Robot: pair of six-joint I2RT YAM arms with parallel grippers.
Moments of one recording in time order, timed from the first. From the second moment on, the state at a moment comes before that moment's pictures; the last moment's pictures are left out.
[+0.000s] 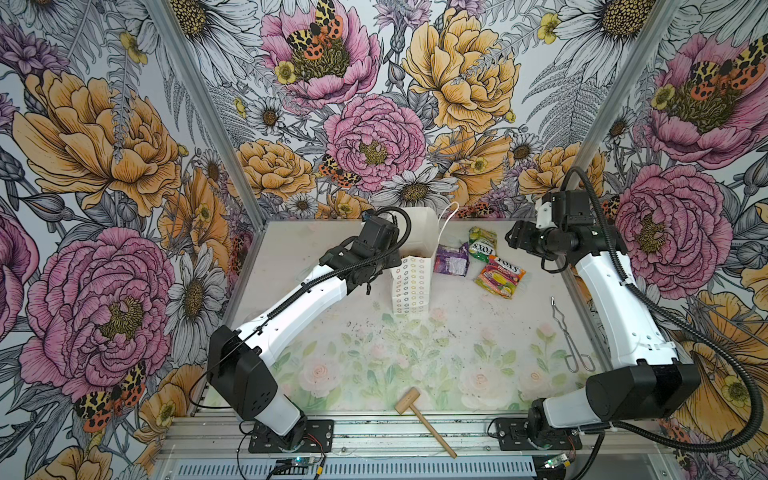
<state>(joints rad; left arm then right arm) -0.66 1.56 1.50 -0.63 -0.26 -0.68 0.00 1.46 1.64 -1.01 -0.15 0.32</state>
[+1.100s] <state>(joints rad) -0.66 1.56 1.50 -0.63 -0.26 -0.68 -0.05 1.84 1.54 -0.94 -0.12 0.44</state>
